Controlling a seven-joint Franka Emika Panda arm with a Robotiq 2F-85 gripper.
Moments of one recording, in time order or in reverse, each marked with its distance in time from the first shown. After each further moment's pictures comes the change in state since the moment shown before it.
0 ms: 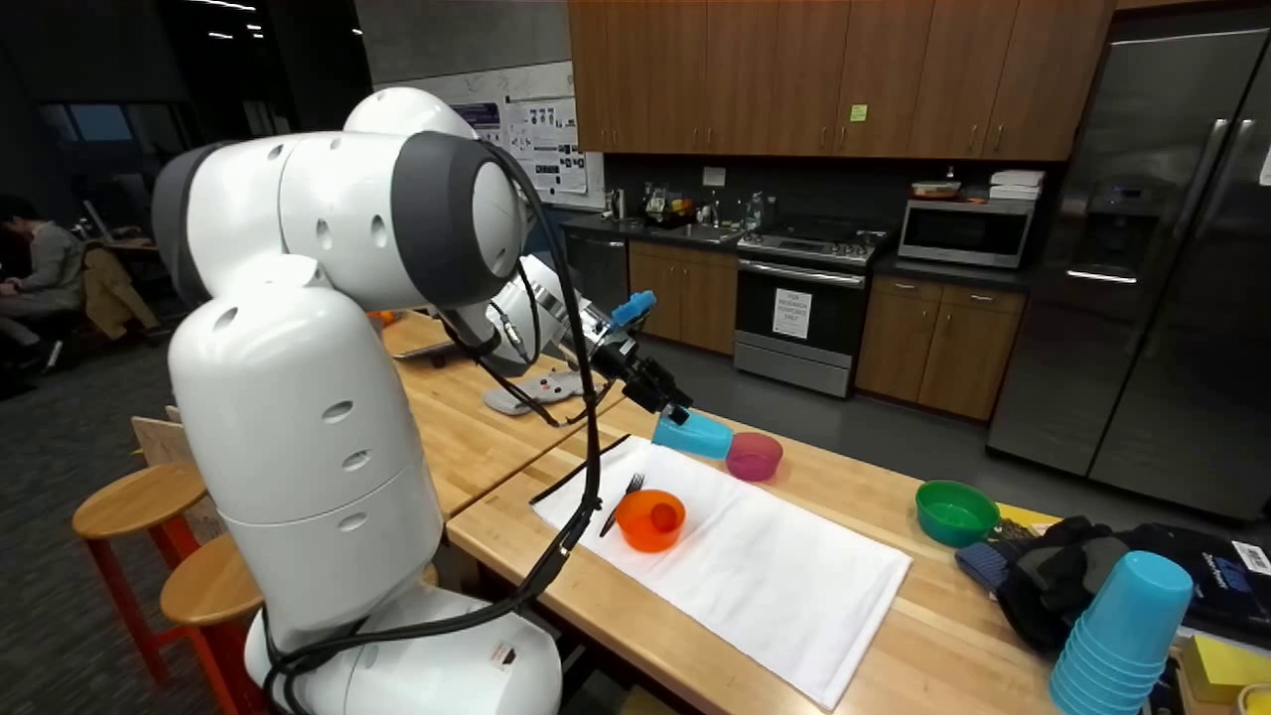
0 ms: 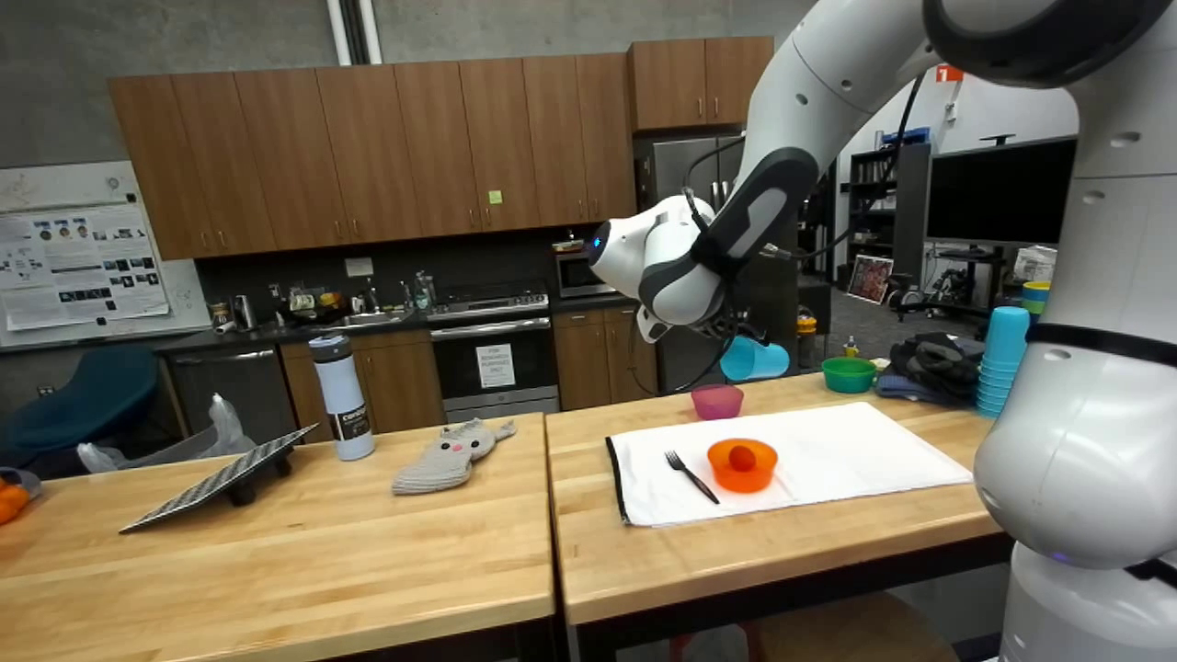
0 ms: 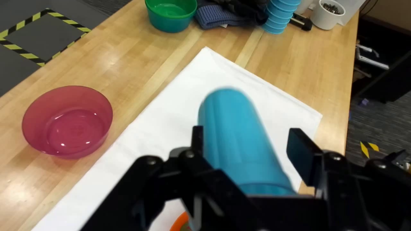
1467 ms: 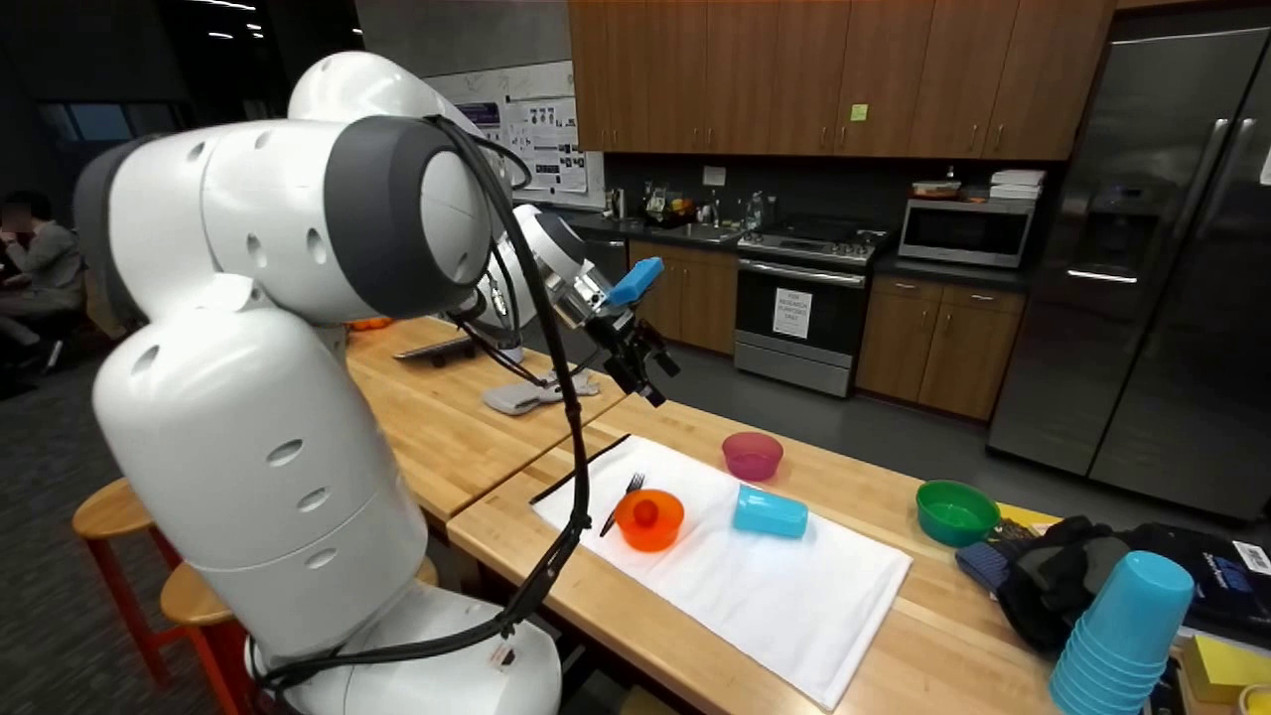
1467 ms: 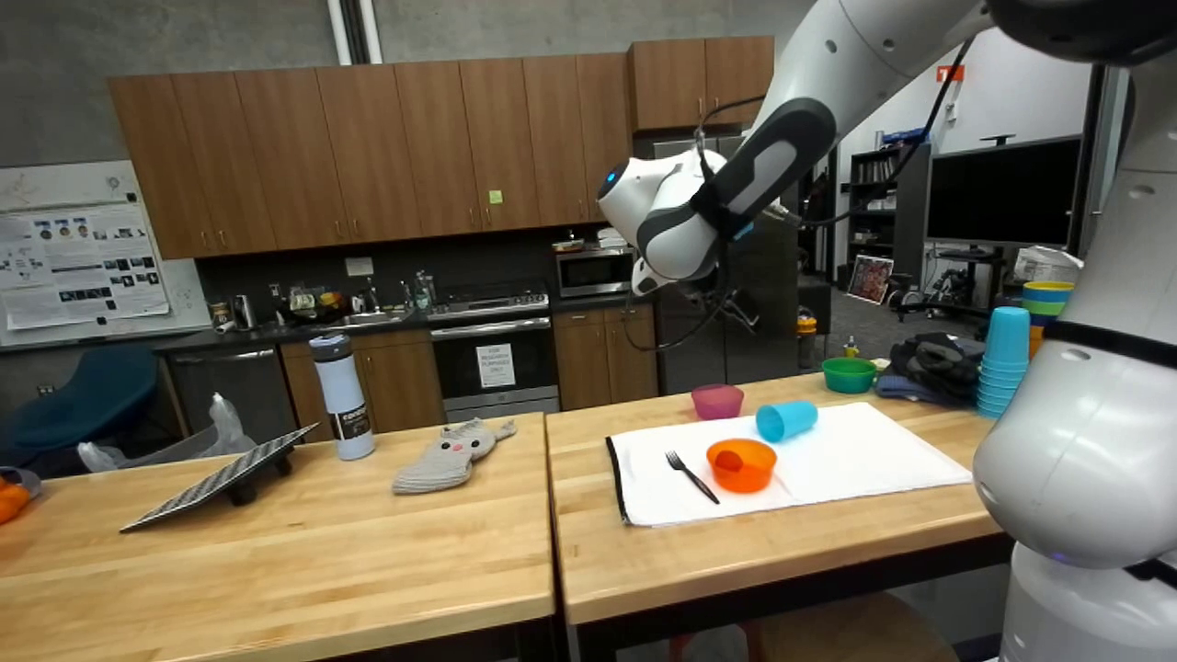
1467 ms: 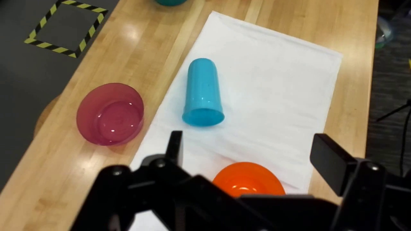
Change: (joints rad) arm -0.006 -0.123 -0.030 0.015 0.195 0.092 0.076
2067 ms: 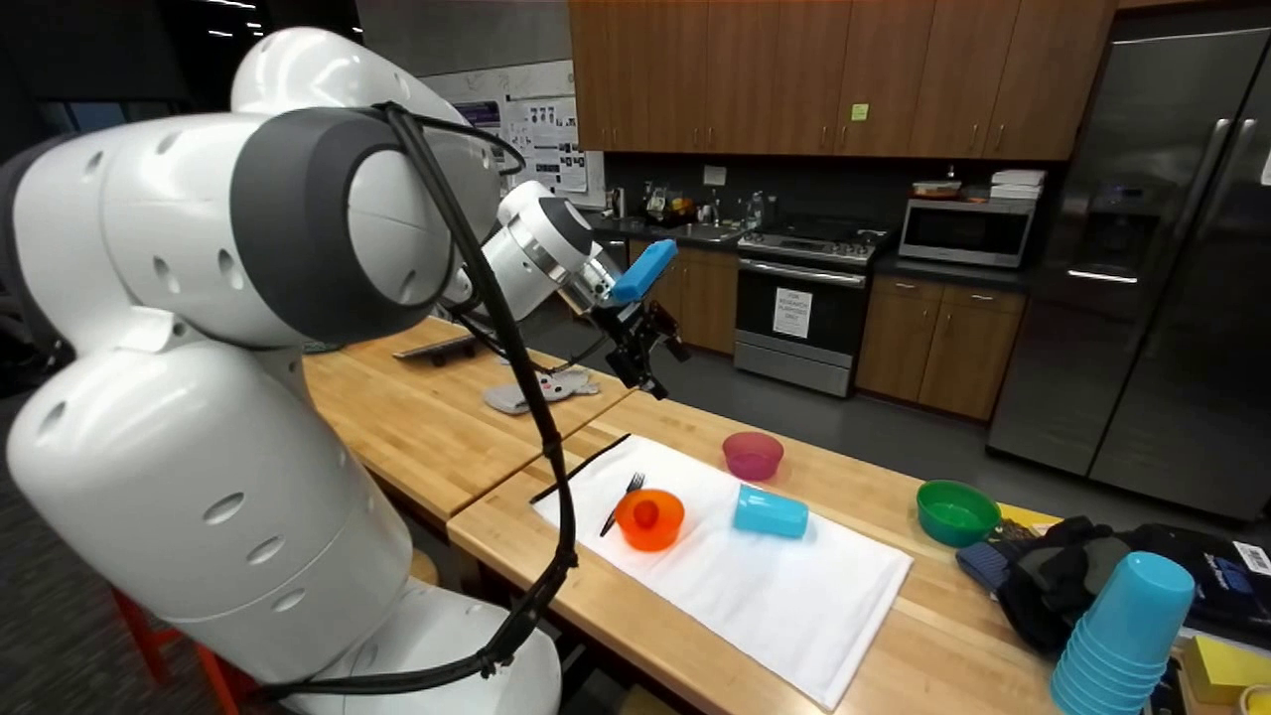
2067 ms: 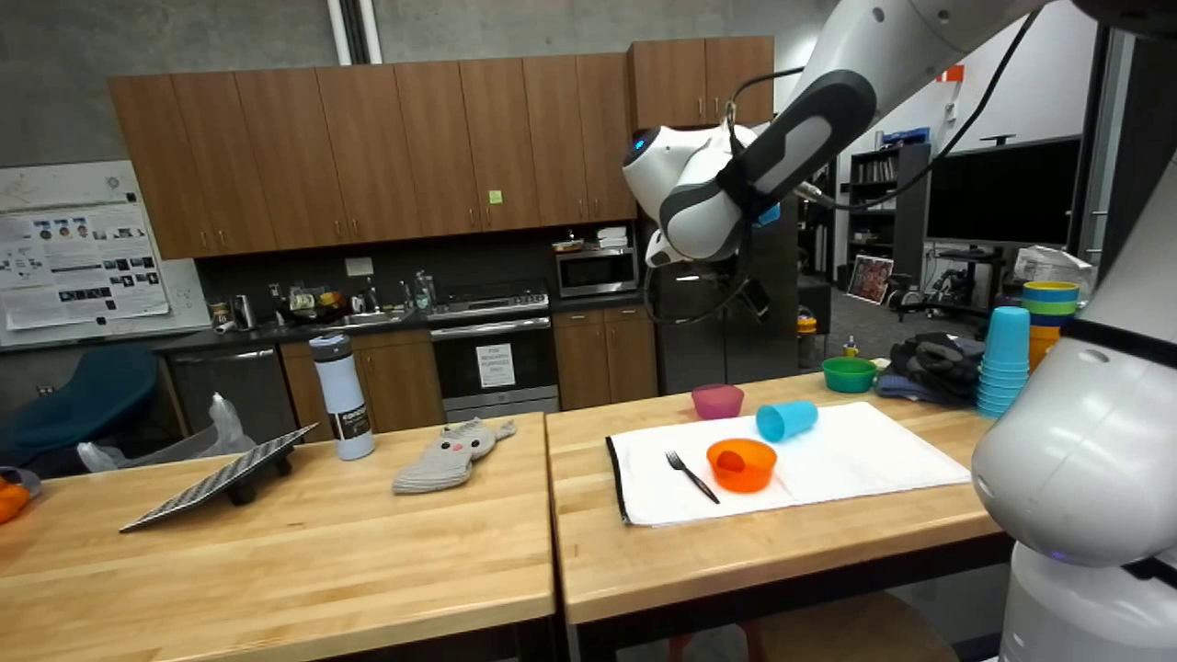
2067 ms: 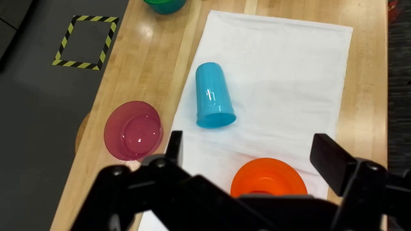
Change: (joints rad) arm -0.014 -0.113 -0.039 -0.063 0.037 0.076 0.110
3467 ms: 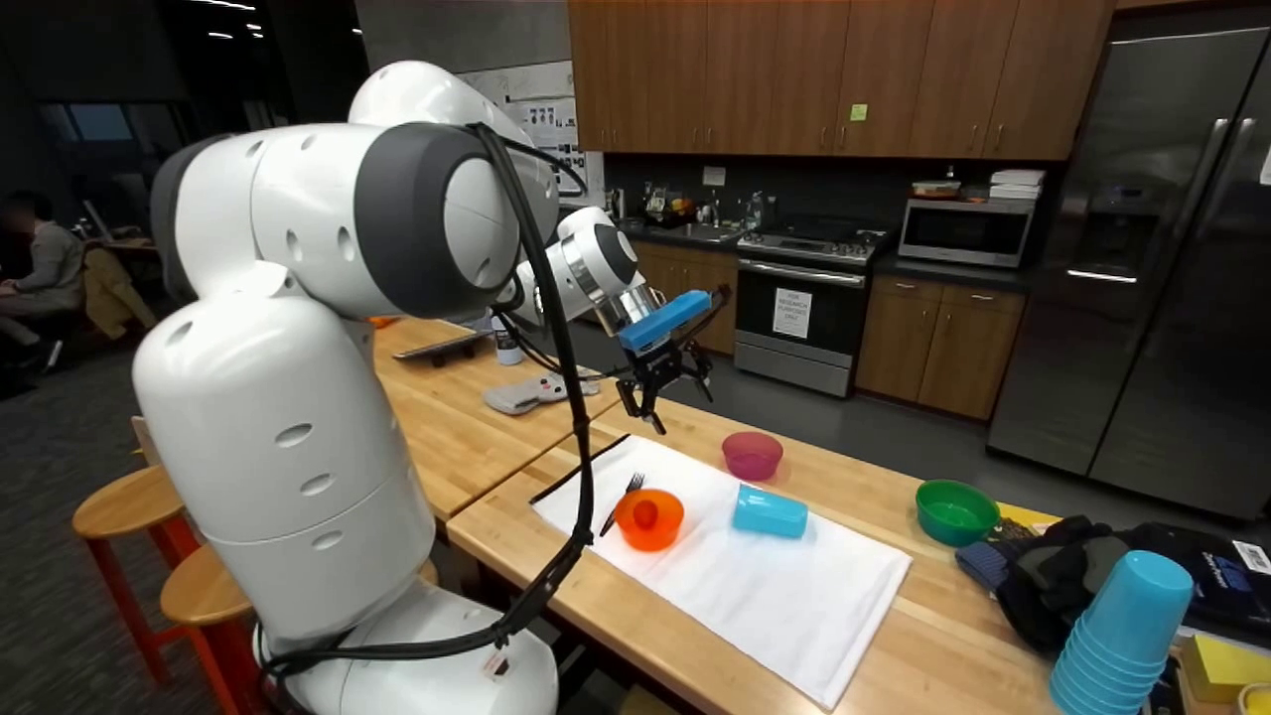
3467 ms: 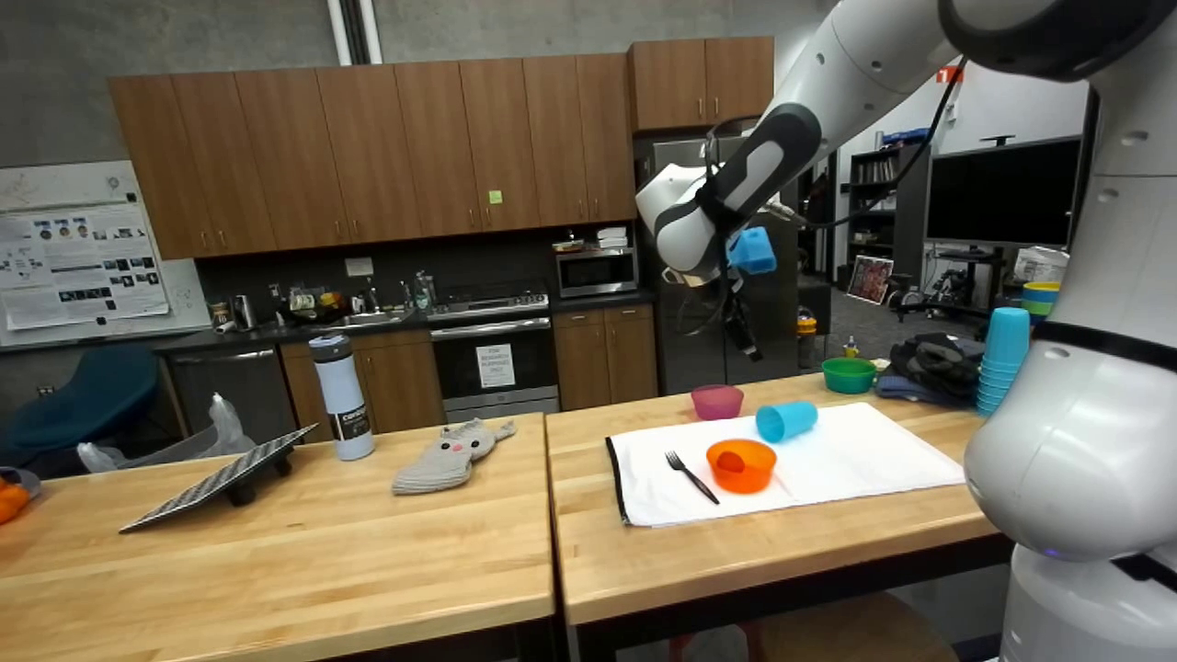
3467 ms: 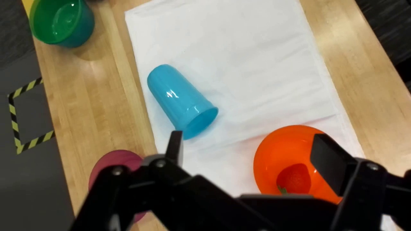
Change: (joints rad) arm -0.064 0.182 -0.024 0.092 0.159 -0.039 0.442
